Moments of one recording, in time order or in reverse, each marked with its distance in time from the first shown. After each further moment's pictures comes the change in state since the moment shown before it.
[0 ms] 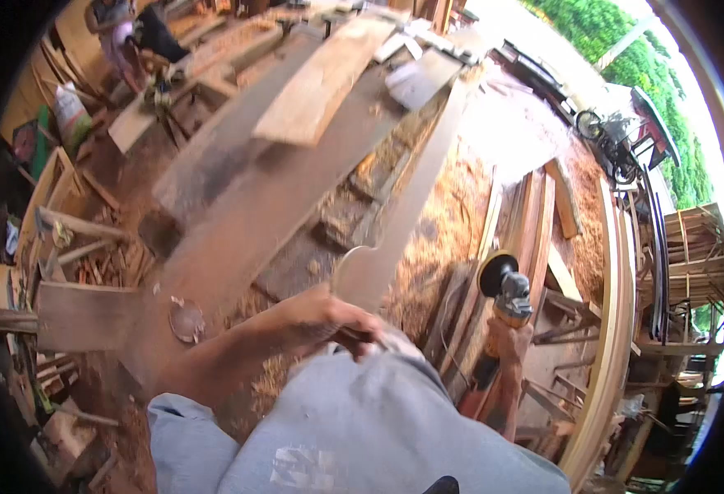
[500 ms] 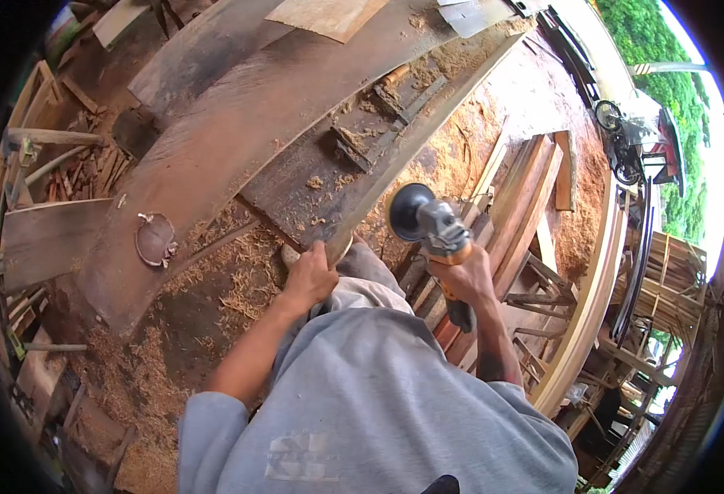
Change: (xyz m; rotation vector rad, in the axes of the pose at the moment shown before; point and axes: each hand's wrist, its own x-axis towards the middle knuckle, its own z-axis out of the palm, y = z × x) left_hand 0.097 -0.213 -0.092 0.798 0.748 -0.007; right_hand -0.010 -0.067 0.115 -0.362 -0.725 -0.044
